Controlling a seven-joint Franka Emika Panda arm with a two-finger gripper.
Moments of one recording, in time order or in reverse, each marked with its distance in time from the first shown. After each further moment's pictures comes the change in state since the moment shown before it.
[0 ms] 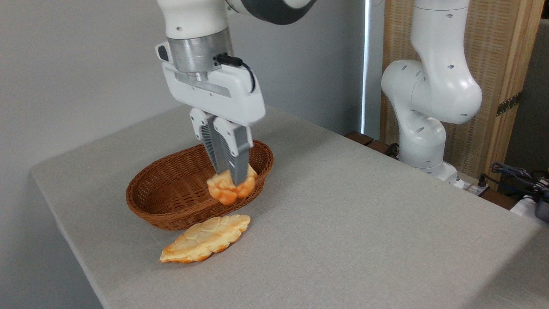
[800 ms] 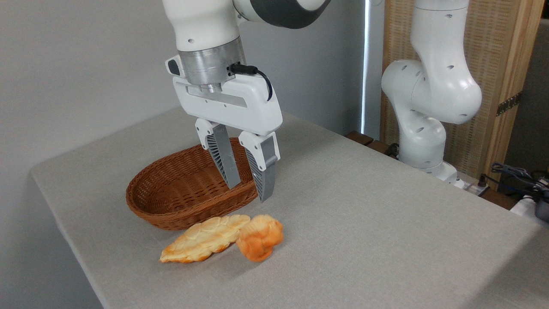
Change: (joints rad) arm -0.007 0.006 0.044 -0.009 0.039 -0.021 0.000
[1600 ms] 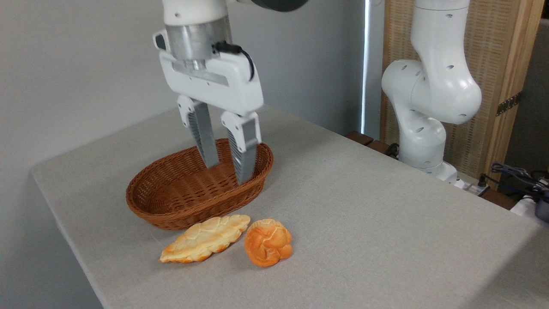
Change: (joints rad) arm -0.013 -0.011 -0.039 0.059 -0.076 0.003 -0.001
